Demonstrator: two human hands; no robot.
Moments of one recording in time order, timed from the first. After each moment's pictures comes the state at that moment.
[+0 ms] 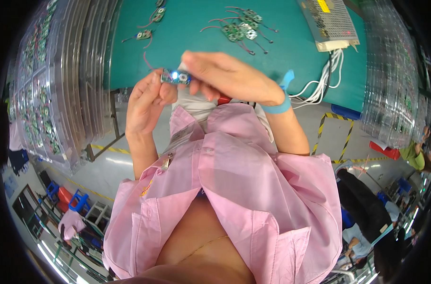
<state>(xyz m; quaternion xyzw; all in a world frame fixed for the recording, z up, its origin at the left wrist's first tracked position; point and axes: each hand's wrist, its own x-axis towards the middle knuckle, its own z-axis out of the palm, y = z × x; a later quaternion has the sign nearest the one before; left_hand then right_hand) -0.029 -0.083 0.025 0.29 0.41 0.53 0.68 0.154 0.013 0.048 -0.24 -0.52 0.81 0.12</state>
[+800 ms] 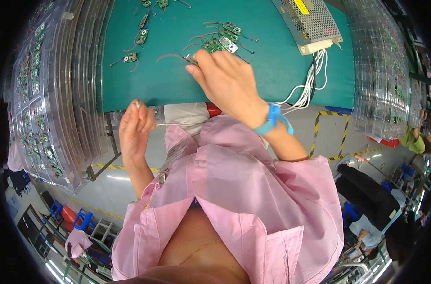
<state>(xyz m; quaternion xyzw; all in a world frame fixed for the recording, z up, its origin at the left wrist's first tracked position) -0.043 -0.103 0.003 0.21 0.43 0.60 0.63 0.158 0.013 0.022 -0.42 -0.87 0.13 0.23</state>
